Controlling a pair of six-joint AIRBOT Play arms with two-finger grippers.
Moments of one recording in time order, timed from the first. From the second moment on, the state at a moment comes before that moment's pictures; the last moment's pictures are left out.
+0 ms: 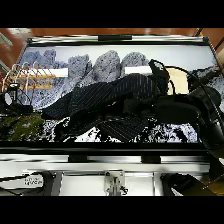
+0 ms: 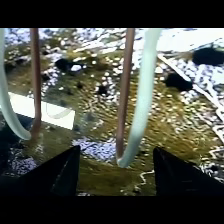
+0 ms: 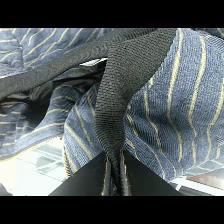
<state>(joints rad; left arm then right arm) 0.35 -1.46 1.07 1.83 -0.87 -1.47 0.58 -0.97 1.22 1.75 -1.18 -1.06</state>
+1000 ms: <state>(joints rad) 0.36 -1.57 1.08 1.81 -0.85 -1.42 0.58 -0.97 1.22 1.72 -1.19 -1.06</state>
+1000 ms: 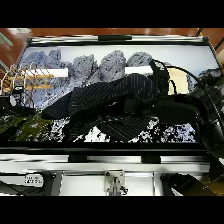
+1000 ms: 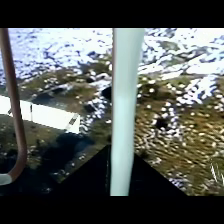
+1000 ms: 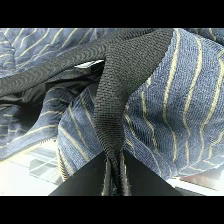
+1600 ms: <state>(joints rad) 0.35 -1.36 1.15 1.64 -0.87 -1.41 0.58 -0.97 1.22 1.64 -1.19 -1.07</state>
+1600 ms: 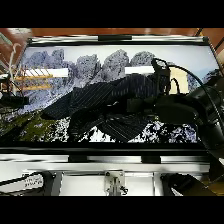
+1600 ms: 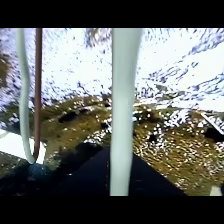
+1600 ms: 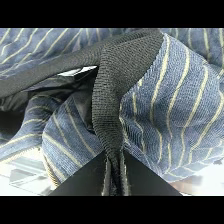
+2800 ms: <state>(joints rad) -0.77 -0.77 1.16 1.63 -1.62 -1.39 0.49 -0.97 1.33 1.25 -1.26 -1.11</state>
